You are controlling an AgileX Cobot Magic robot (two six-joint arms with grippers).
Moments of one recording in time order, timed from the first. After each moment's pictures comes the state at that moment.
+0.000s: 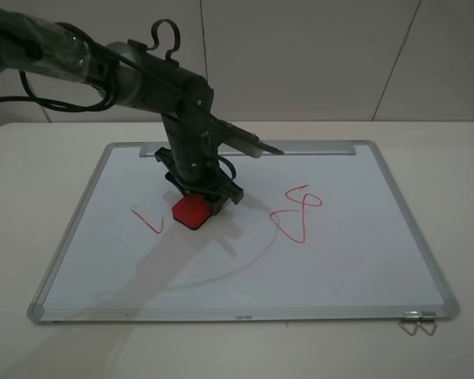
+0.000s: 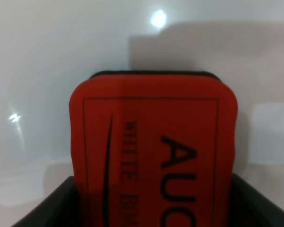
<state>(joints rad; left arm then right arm) -0.64 2.27 -1.51 0.03 0.72 -0.05 -0.06 0.00 -0.52 -0.02 1.07 -0.03</state>
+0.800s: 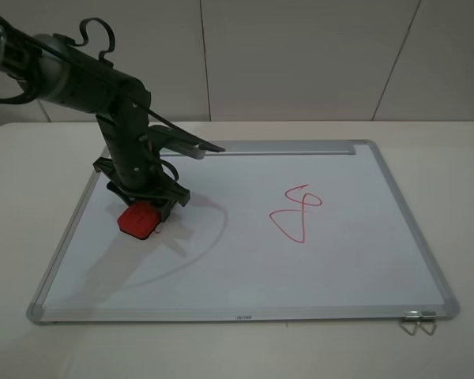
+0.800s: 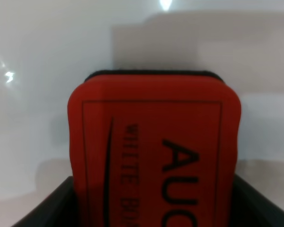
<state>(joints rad) -0.46 2.10 -1.24 0.11 0.67 -0.14 -0.06 0.00 -0.52 -0.02 1.07 -0.03</state>
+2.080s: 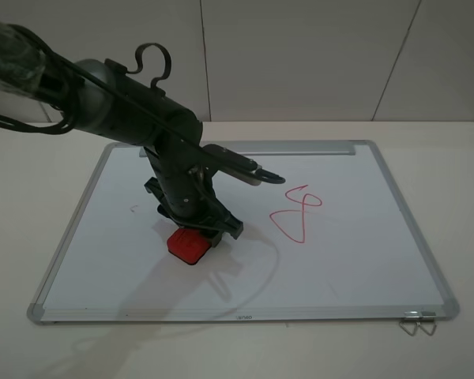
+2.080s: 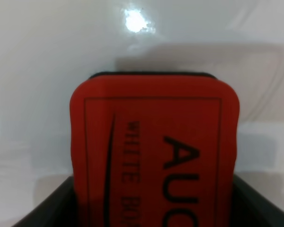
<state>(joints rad) -0.71 2.11 -1.20 0.02 0.54 -0.17 -0.06 0.00 -0.52 -0.02 1.07 -0.03</state>
